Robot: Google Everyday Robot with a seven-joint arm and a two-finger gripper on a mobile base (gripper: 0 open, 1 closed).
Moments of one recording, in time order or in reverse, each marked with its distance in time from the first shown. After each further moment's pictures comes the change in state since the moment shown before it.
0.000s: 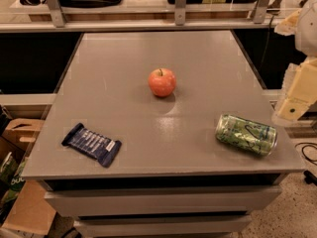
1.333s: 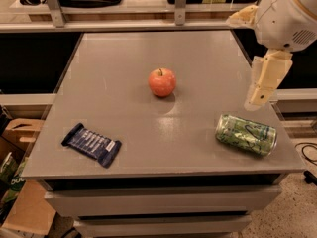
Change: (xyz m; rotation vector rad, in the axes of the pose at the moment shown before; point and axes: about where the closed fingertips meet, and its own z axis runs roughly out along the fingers) arm -0.058 -0.024 0.033 -0.041 -0.200 -0.296
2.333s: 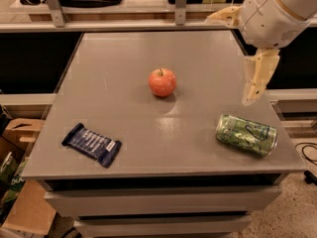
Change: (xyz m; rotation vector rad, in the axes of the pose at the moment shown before) arm -0.013 -0.014 0.019 -0.026 -0.048 -0.268
